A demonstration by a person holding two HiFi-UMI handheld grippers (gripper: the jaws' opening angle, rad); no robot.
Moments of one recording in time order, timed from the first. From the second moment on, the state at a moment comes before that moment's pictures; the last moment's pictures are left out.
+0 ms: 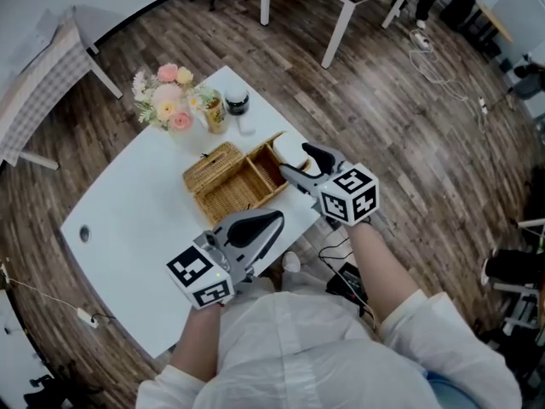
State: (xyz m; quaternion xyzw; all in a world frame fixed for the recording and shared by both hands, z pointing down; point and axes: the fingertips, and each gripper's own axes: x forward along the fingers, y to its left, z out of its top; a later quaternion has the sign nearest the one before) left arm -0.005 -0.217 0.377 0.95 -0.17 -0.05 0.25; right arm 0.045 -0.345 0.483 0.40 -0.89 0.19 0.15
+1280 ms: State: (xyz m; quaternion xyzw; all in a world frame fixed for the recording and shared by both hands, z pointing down) left arm -0.002 -0.244 0.403 0.95 -0.16 -0.01 0.28; right arm 0.056 -0.390 0.589 0.42 -0.83 0.19 0.30
